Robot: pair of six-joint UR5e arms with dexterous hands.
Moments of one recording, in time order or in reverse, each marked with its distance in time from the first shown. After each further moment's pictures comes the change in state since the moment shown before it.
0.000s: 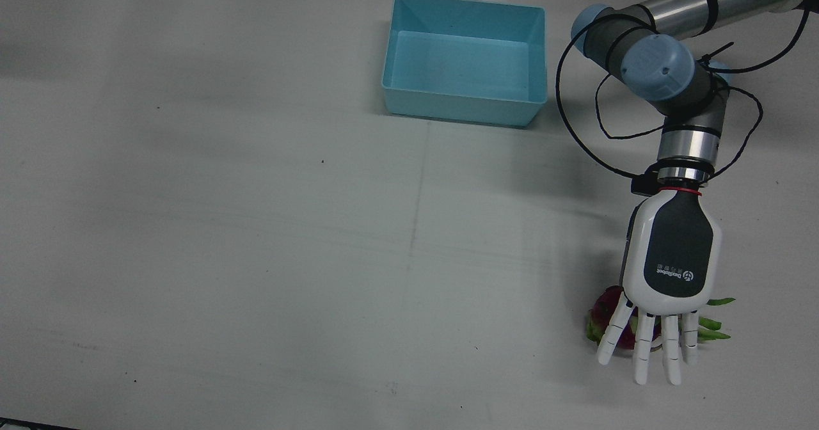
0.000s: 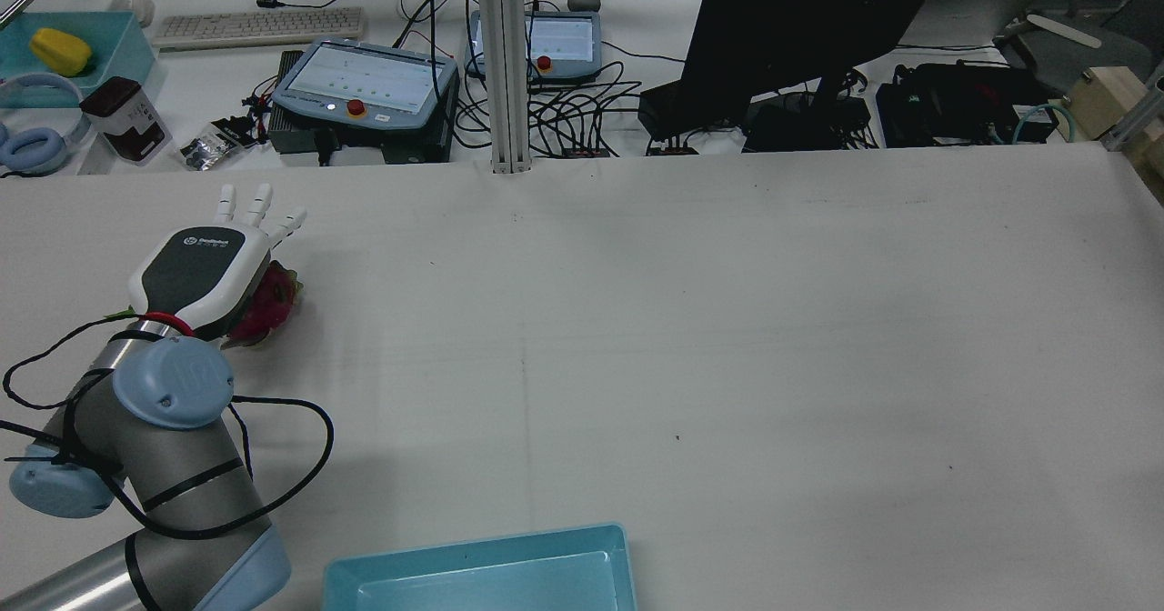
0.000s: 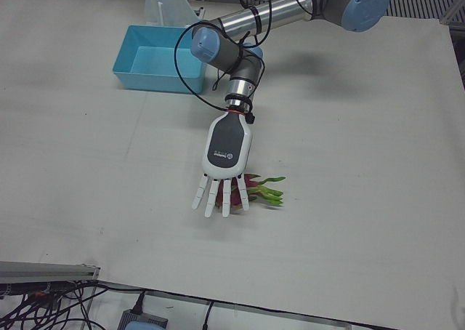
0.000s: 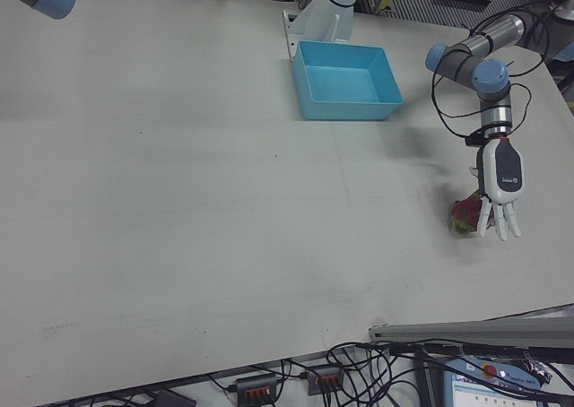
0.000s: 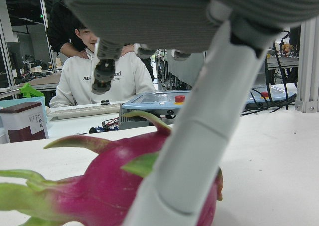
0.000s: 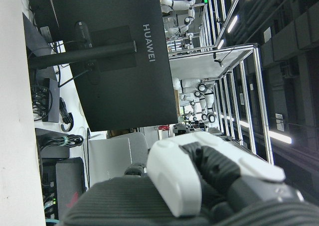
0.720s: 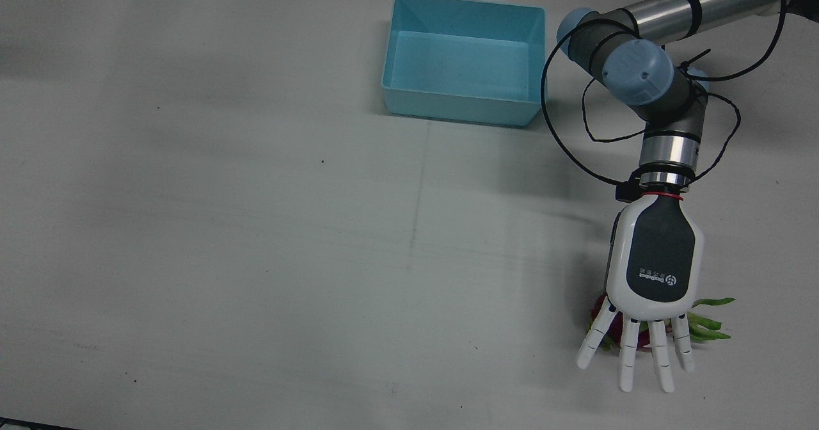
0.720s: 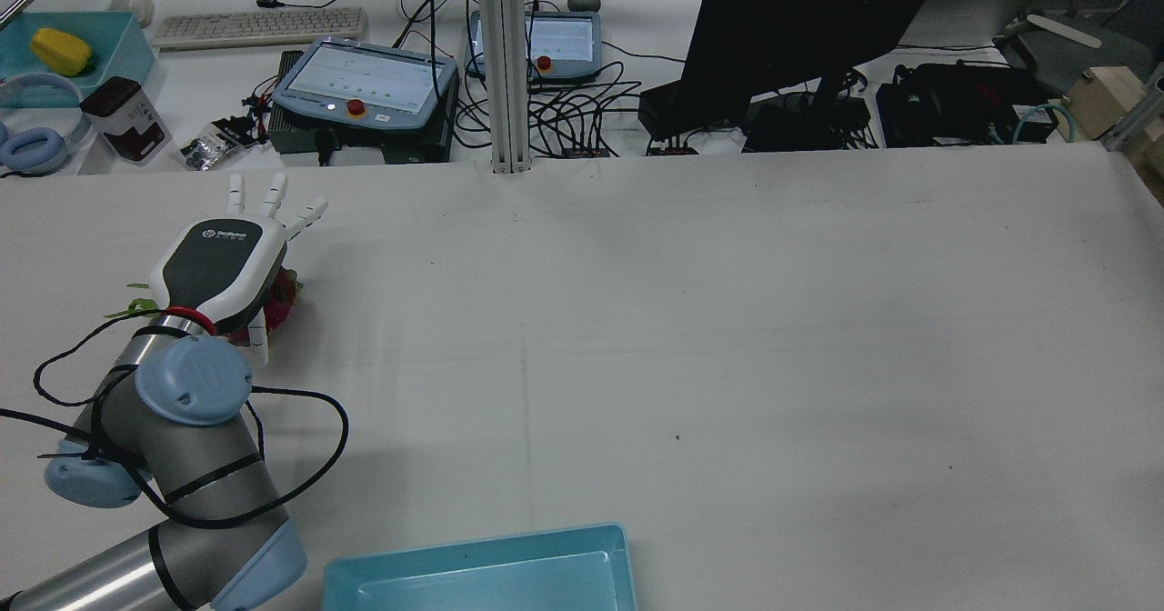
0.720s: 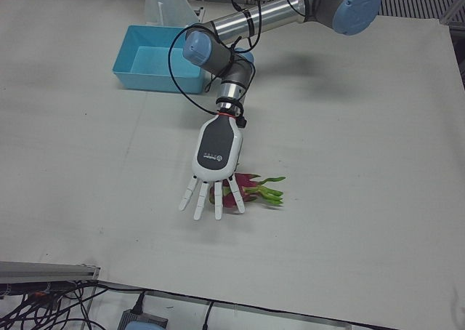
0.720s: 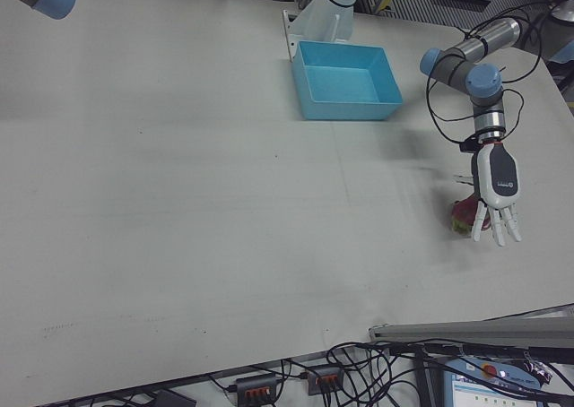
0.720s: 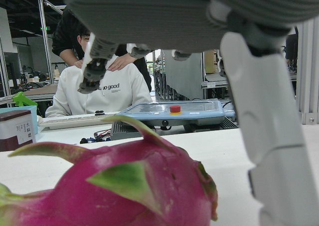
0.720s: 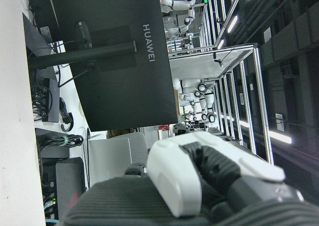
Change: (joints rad) left arm 0.005 -0.031 0.060 -0.085 -0.039 0.035; right arm 0.000 0.000 0.000 0.000 0.000 0.000
